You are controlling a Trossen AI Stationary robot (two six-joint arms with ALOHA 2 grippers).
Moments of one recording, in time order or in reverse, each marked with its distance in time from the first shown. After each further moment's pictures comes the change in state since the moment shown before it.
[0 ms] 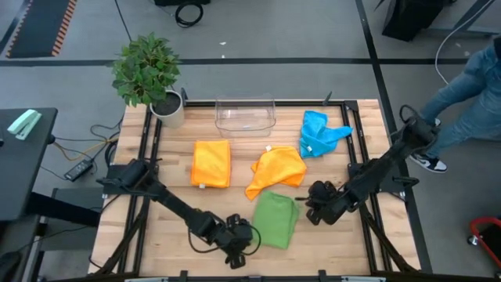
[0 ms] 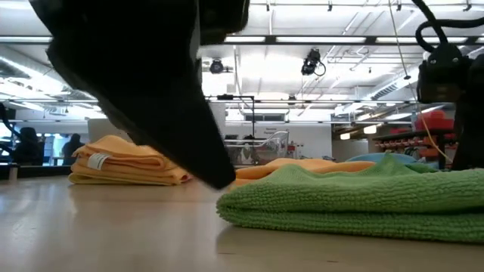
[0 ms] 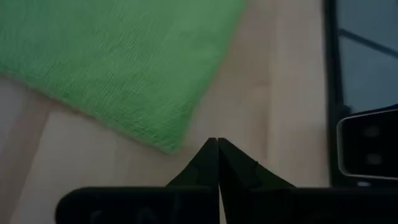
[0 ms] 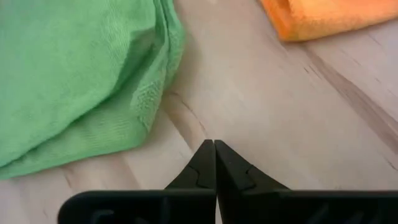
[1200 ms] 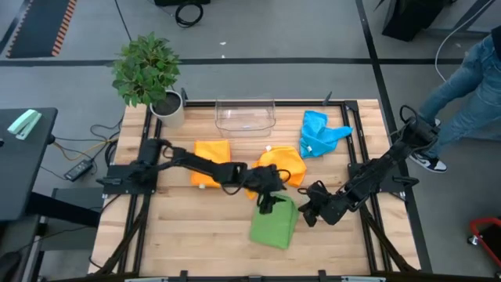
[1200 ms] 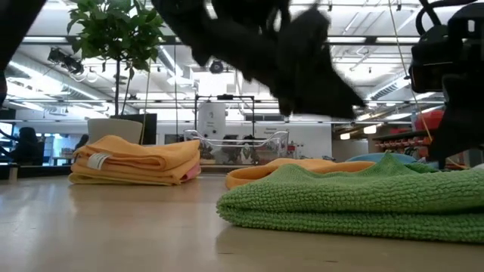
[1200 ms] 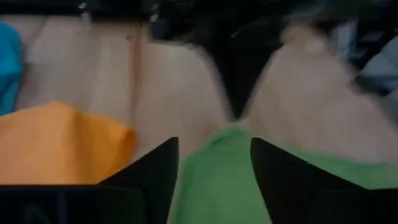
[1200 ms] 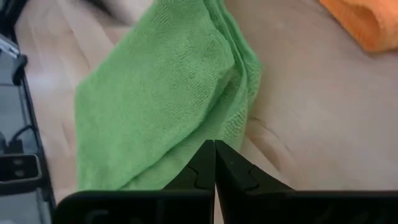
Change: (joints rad) left arm 0.444 0.043 0.072 0.330 0.271 0.676; right arm 0.006 -0.015 -0.021 0.249 0.030 0.082
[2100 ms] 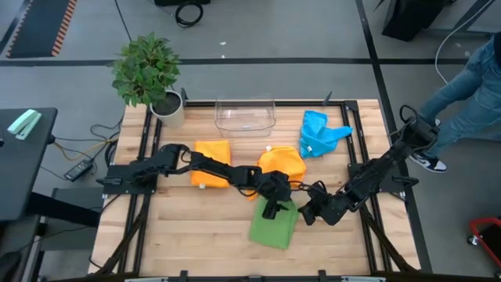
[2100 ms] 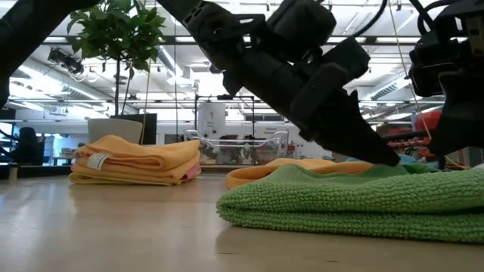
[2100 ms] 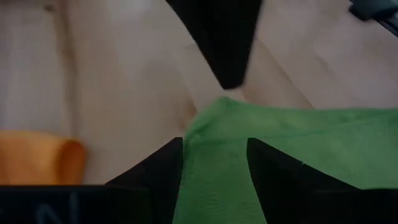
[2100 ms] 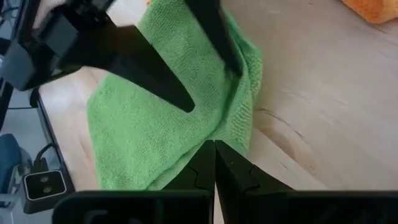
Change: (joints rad) left arm 0.038 0.221 0.226 -0.138 0.168 0.216; right arm 0.001 -0.001 0.009 0.003 -0.011 0.140
